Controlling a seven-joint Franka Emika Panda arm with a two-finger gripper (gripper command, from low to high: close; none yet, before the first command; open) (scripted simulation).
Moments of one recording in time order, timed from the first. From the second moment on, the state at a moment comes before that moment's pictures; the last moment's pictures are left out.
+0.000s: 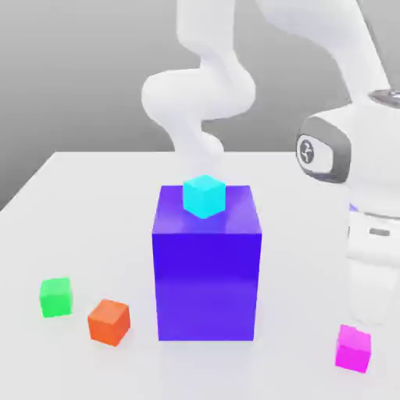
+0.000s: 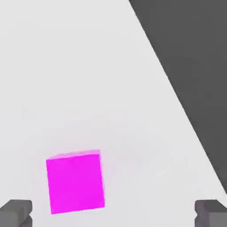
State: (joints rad) arm 0.42 0.28 0.10 -2.44 -0.06 2.73 0.14
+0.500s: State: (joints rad) arm 0.44 0.36 0.08 -2.43 -0.08 2.78 0.15
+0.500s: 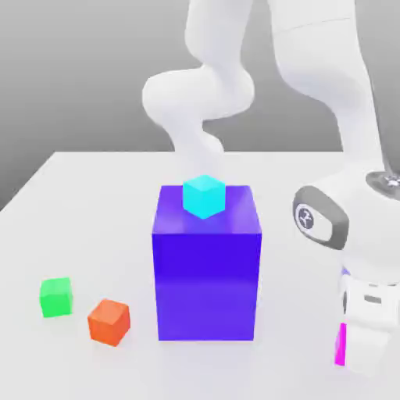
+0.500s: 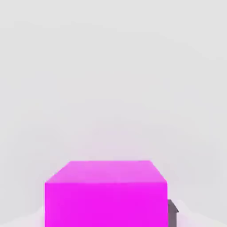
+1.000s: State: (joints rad) arm 0.12 0.07 -0.31 -2.60 -0.07 2.69 0.57
